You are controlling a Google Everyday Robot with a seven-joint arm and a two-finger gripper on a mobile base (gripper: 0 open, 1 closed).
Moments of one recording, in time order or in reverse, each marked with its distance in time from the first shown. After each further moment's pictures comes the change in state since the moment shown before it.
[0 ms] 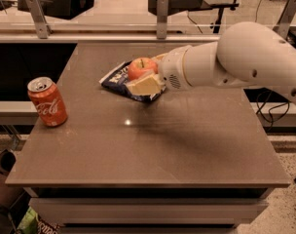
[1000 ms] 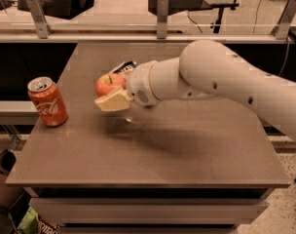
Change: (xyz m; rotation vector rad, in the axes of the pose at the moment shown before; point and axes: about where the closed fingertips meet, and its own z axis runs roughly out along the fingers) arm -0.010 0.066 0.059 -0.145 -0.036 -0.011
